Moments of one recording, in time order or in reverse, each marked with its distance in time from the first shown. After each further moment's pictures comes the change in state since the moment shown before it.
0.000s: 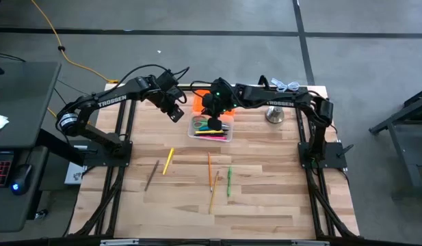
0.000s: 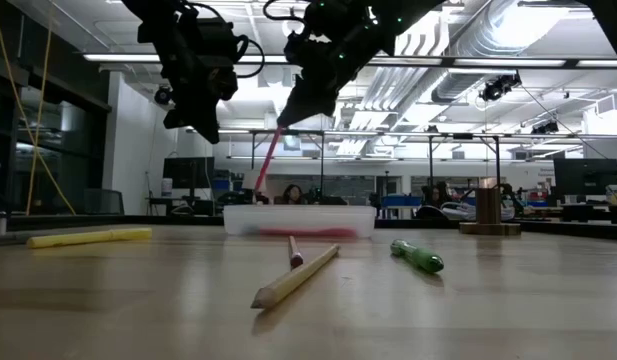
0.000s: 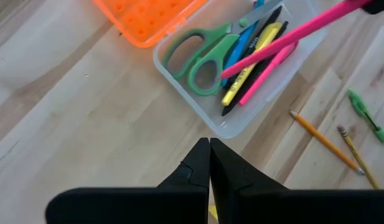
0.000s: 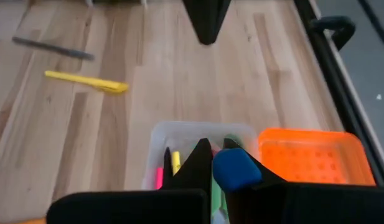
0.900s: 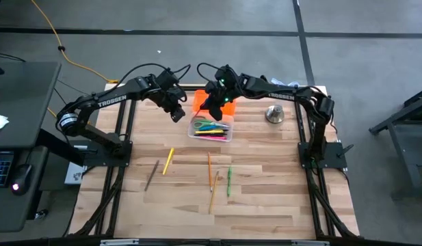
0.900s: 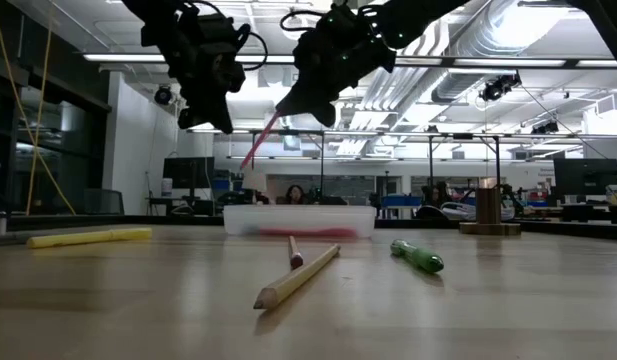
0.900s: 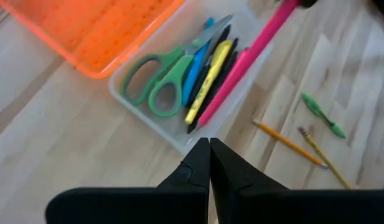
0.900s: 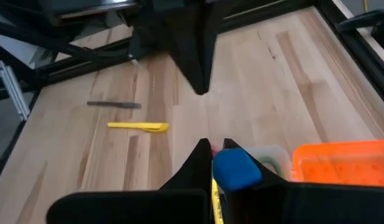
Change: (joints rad) left arm 0.000 0.000 0.000 0.084 0.131 0.055; right arm -0.119 0.006 0.000 0.084 -0.318 0.206
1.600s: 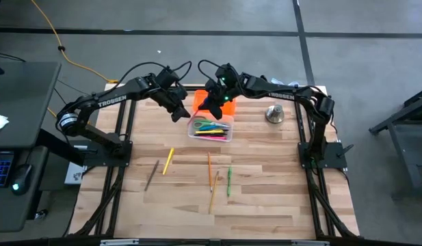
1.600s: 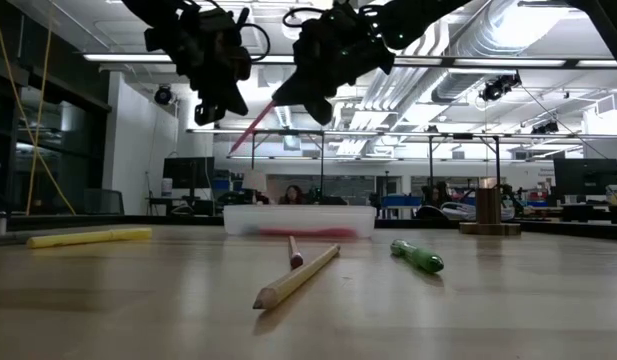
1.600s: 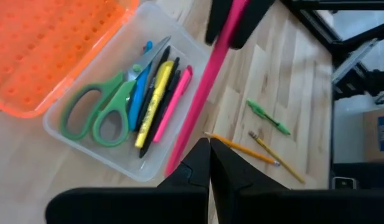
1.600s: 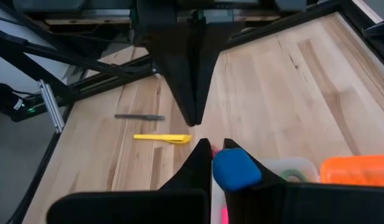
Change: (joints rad) left arm 0.000 0.000 0.000 0.090 0.200 0.034; right arm -0.007 0.000 0.000 0.058 -0.097 0.070
